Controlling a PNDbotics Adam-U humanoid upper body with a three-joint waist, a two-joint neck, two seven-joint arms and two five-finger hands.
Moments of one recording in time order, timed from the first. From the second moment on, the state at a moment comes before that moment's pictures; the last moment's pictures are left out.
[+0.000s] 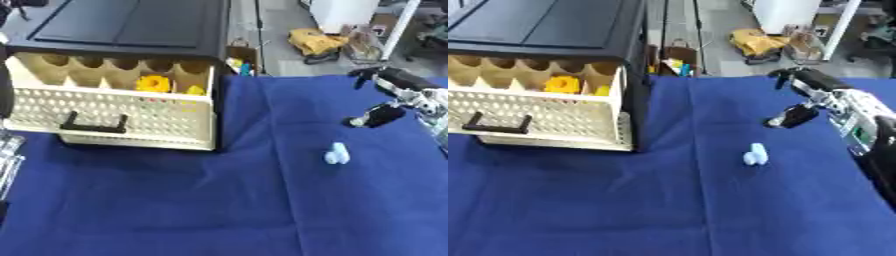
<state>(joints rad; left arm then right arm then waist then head) -0.51 0.50 -0.02 -1.99 -0.06 -0.22 0.32 -1.15 -0.53 0.38 -0.63 0.68 -0.22 0.20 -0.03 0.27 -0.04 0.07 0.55</state>
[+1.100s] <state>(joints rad) -0.51 0.49 -0.03 -1.99 -0.06 -0.21 0.31 -1.06 -0.58 0.41 -0.88 0.45 -0.02 0.54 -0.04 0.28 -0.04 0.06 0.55</state>
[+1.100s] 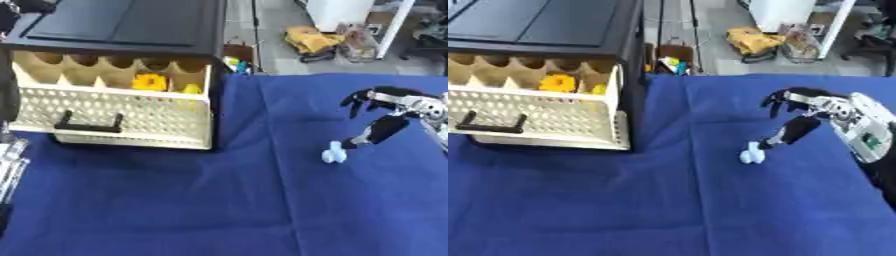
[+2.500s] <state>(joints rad) -0.51 0.48 -0.04 -1.99 -0.05 -0.20 0.29 -1.01 -0.60 0.32 -1.07 0.45 0.11 0.91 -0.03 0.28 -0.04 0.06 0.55</state>
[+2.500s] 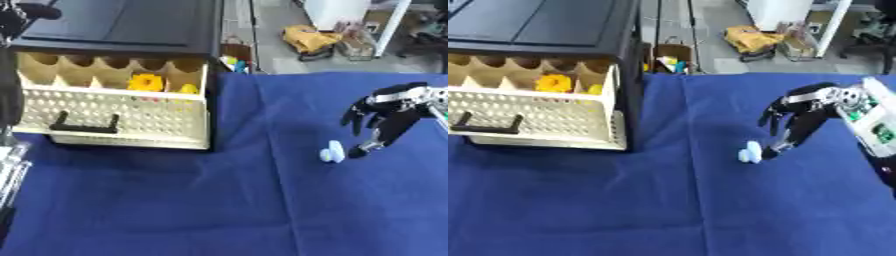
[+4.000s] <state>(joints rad) -0.51 0.45 -0.04 -1.99 -0.05 -0.20 0.28 -0.92 -0.56 0.30 -1.12 0.46 0.17 0.88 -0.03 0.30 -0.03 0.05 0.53</state>
